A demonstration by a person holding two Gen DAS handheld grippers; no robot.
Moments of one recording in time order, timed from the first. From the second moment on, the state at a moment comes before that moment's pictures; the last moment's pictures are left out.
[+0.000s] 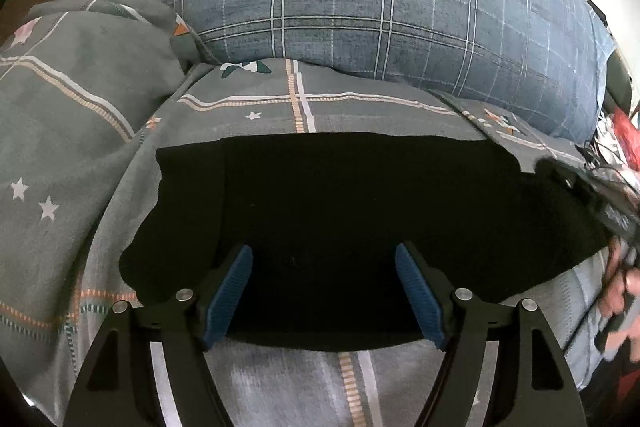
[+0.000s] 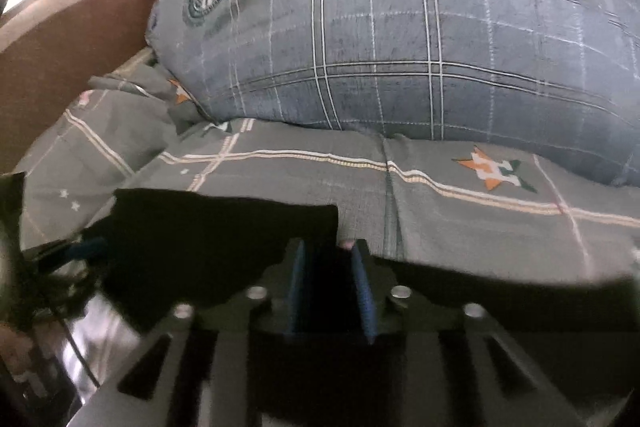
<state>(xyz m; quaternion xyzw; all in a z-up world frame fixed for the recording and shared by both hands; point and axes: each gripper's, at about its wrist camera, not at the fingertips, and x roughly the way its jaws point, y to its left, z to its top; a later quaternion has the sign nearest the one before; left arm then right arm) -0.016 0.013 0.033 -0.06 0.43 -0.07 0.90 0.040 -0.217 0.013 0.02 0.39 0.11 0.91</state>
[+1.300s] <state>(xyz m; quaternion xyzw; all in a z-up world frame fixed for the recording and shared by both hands) -0.038 -0.031 0.055 -0.03 0.42 -0.12 0.90 -0.041 -0.268 -0.005 0.07 0.41 0.05 0.91</state>
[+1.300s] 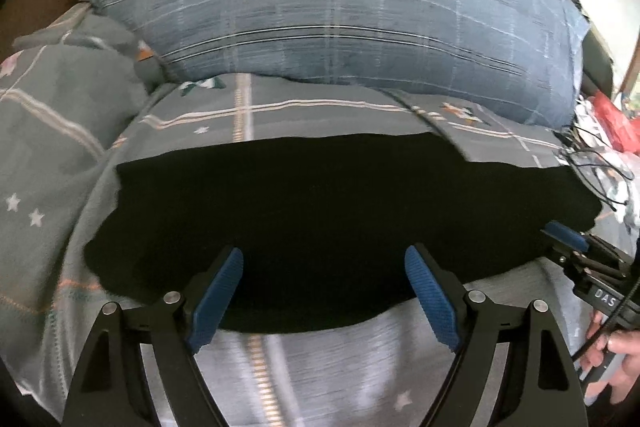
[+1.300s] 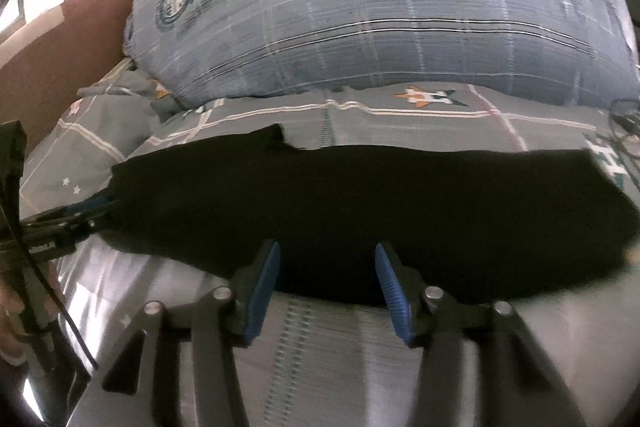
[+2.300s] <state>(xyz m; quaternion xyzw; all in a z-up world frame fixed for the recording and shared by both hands) 0.082 -0.238 0.066 0.05 0.44 -0.33 0.83 -0.075 -0.458 -0.002 0.20 0.41 -0.13 0.88</state>
